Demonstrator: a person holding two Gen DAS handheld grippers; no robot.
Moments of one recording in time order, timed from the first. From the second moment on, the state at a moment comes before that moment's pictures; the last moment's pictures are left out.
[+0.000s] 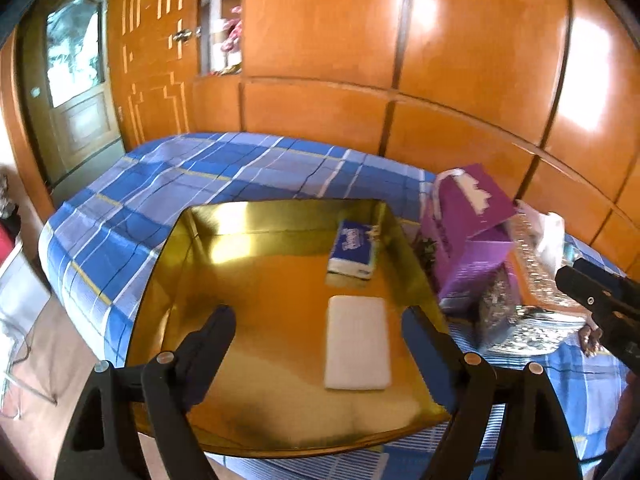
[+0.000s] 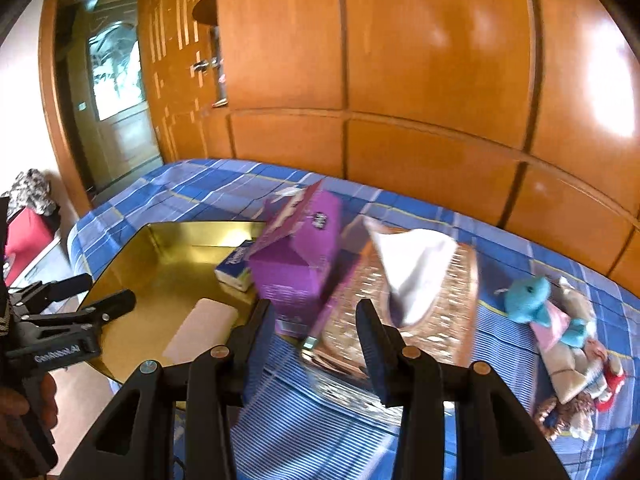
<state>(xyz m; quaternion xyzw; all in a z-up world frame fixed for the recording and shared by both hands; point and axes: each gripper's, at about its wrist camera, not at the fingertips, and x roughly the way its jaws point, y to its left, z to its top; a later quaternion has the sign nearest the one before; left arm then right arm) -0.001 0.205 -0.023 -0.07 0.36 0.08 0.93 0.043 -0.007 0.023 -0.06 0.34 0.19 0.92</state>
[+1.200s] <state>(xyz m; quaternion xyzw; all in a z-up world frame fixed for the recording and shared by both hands) 0.042 -0.118 -0.029 0.11 0.42 -0.33 0.84 -0.059 -0.316 -0.083 0.11 0.46 -0.16 0.86</state>
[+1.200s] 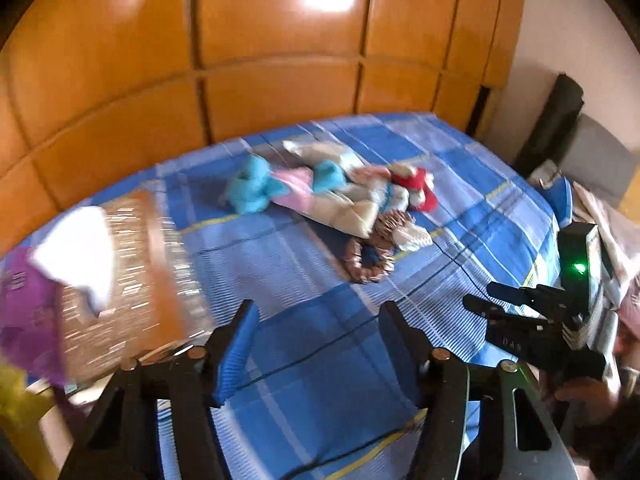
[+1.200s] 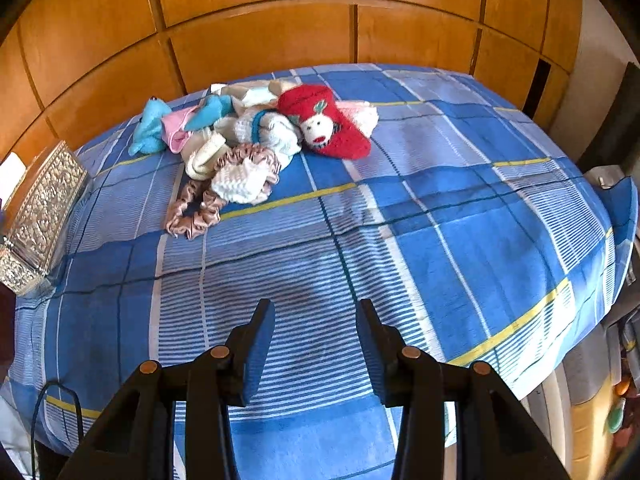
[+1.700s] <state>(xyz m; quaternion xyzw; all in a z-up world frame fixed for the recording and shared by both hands) 0.103 -0.237 -0.109 0.16 0.47 -0.33 0.80 -0.057 -0.324 -0.094 0.13 0.47 -0.15 0.86</state>
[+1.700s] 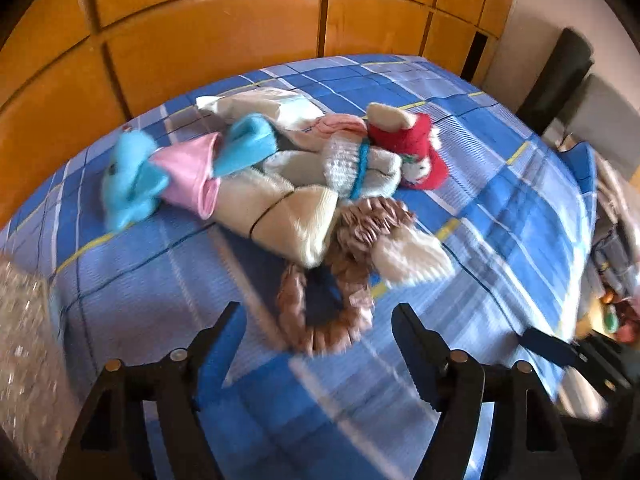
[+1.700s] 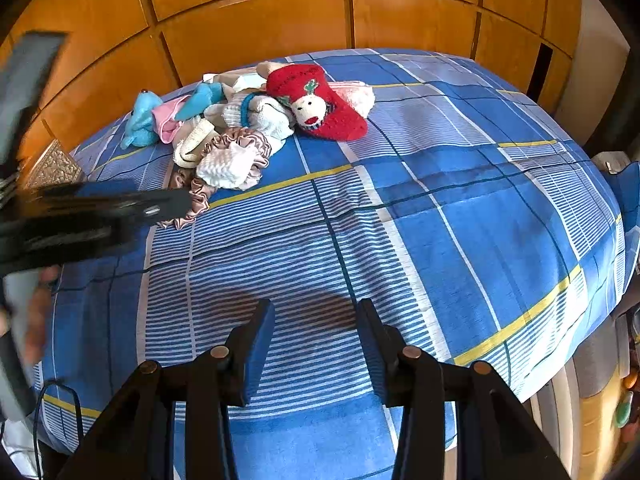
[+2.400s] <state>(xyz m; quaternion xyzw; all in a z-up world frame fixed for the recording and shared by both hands) 0.046 -0.147 -0.120 0.17 0.43 -0.35 0.81 -0.056 -0.319 -0.094 0.11 0.47 -0.15 0.86</state>
